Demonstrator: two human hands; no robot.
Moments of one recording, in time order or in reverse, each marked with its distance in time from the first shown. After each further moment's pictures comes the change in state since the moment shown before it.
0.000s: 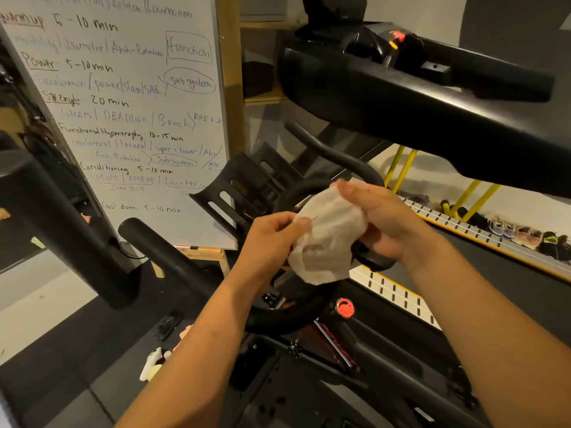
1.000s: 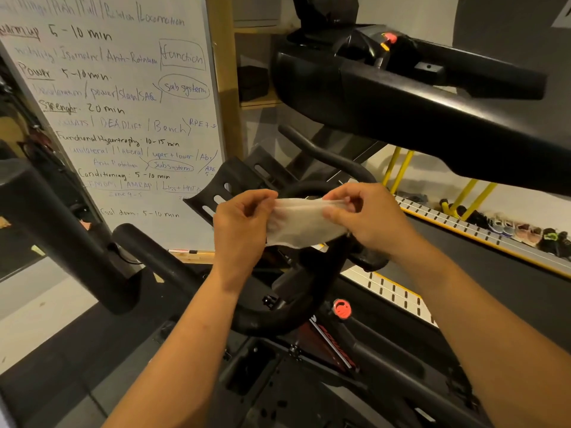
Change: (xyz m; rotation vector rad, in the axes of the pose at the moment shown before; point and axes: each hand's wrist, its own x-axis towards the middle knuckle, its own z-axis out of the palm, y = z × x) left_hand 0.012 0.001 -0.013 0.210 0.390 0.323; right_hand -0.005 0.003 -0.008 -0.856 0.155 -0.416
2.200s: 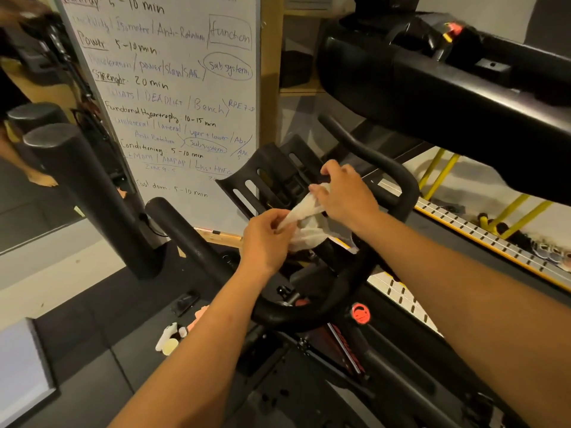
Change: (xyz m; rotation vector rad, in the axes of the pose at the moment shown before) left_hand -0.007 -0.050 0.001 0.099 -0.078 -0.338; right_hand 0.085 0.006 0.077 -0.484 -0.086 -0.091
